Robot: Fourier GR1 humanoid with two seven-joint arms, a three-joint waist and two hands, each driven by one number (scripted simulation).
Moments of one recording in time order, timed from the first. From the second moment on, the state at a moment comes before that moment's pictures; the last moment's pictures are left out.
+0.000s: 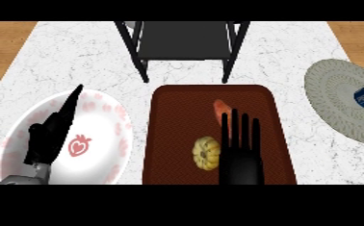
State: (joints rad) left arm -0.02 0.44 -0.17 -1.47 0.14 0.10 0.02; right arm -0.14 -0.24 0.90 -1.76 1.51 0.23 1.07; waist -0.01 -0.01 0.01
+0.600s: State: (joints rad) left arm -0.05 0.42 -0.18 -1.44 0.12 0.09 0.02; right arm -0.13 -0.03 0.92 -1.56 1.60 0.31 1.17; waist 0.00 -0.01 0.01
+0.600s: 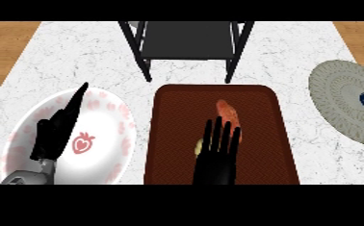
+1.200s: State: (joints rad) left arm -0.06 0.40 -0.17 -1.42 0.10 0.09 0.02; right arm -0.13 -0.02 0.91 -1.50 1.67 0.35 1.19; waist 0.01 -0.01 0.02
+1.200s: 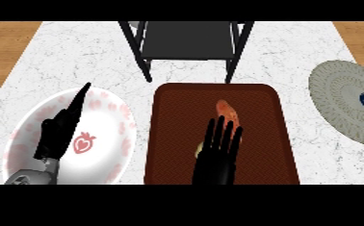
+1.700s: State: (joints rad) left arm -0.06 0.39 -0.17 -1.41 0.09 0.08 0.00; right arm -0.13 -0.01 0.88 -1.50 1.68 0.38 1.18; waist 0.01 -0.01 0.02
